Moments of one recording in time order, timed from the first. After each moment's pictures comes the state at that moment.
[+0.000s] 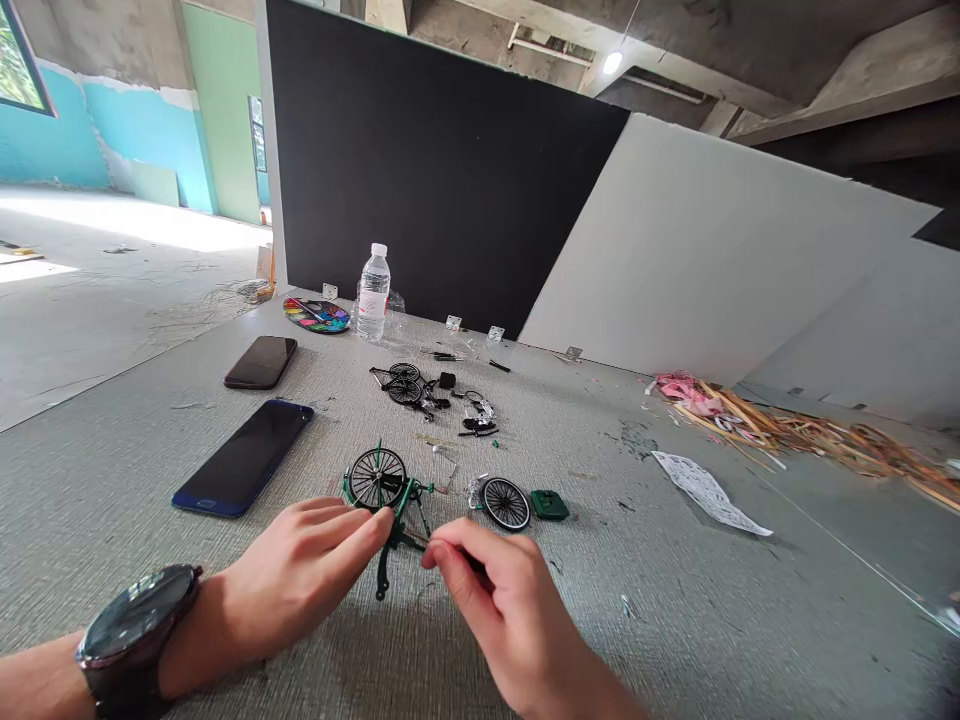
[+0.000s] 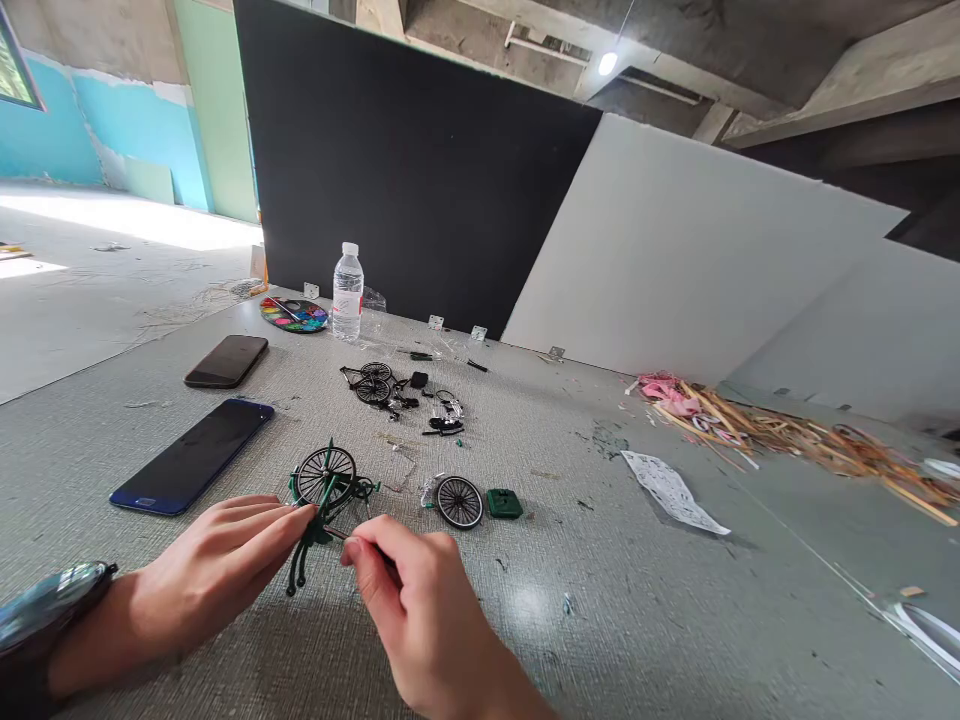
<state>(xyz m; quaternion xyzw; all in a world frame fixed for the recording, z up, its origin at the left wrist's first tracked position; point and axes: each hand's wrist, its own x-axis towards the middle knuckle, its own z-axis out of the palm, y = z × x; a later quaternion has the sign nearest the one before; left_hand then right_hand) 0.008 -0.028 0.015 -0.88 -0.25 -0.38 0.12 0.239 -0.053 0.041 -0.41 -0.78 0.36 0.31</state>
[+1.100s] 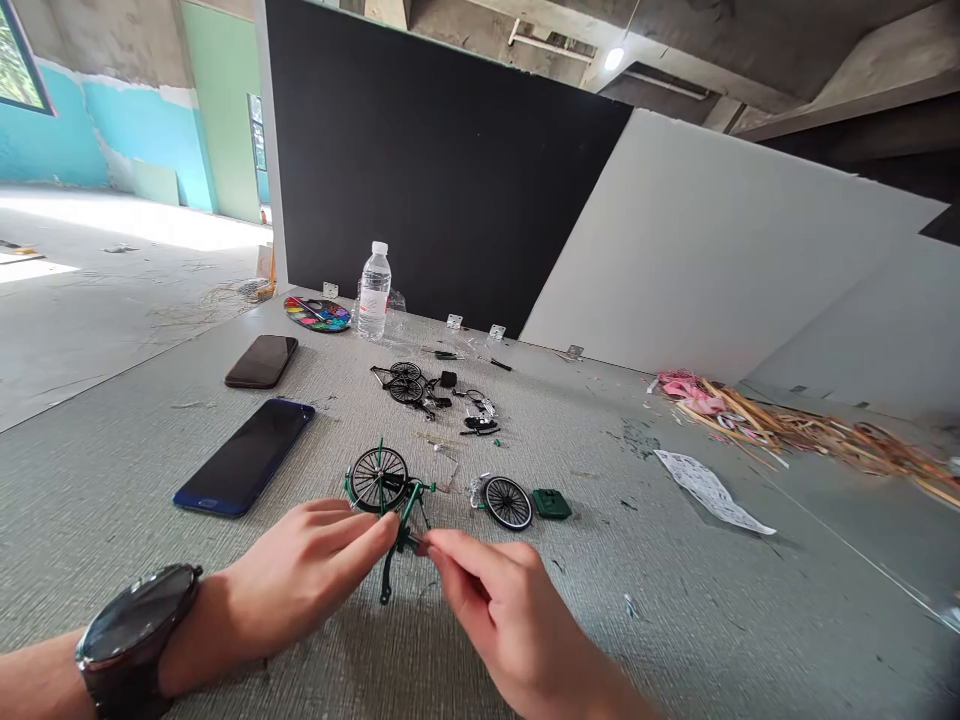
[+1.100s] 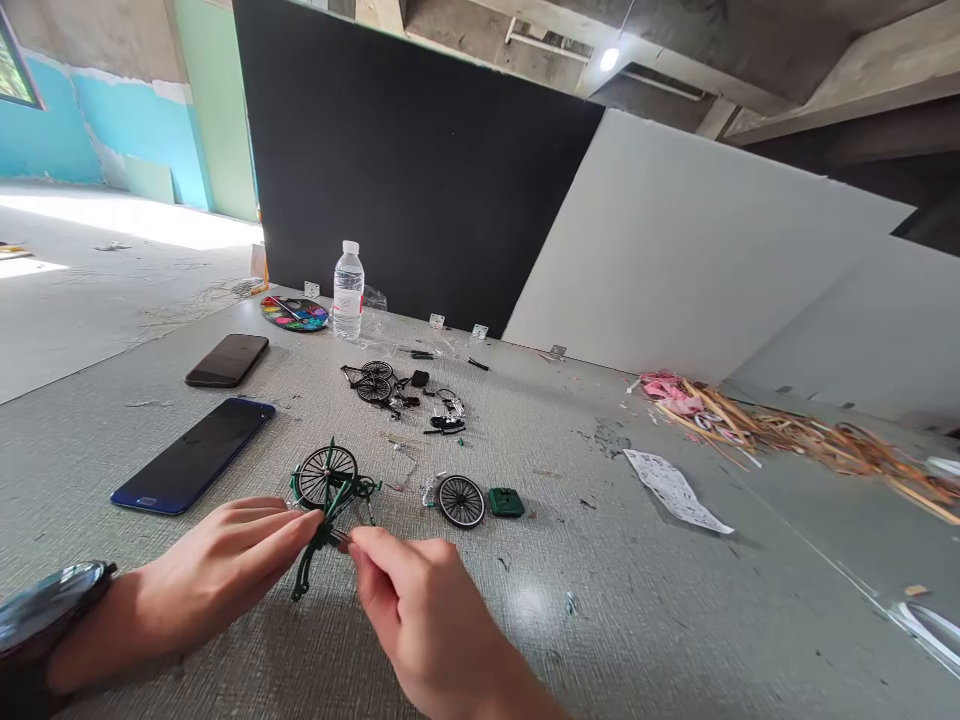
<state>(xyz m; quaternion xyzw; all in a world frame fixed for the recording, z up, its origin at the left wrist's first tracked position) 0.006 -0.025 0.010 -0.91 -0.24 -0.33 0.10 0.241 -0.052 0.035 -0.40 -0.84 0.25 0.27</state>
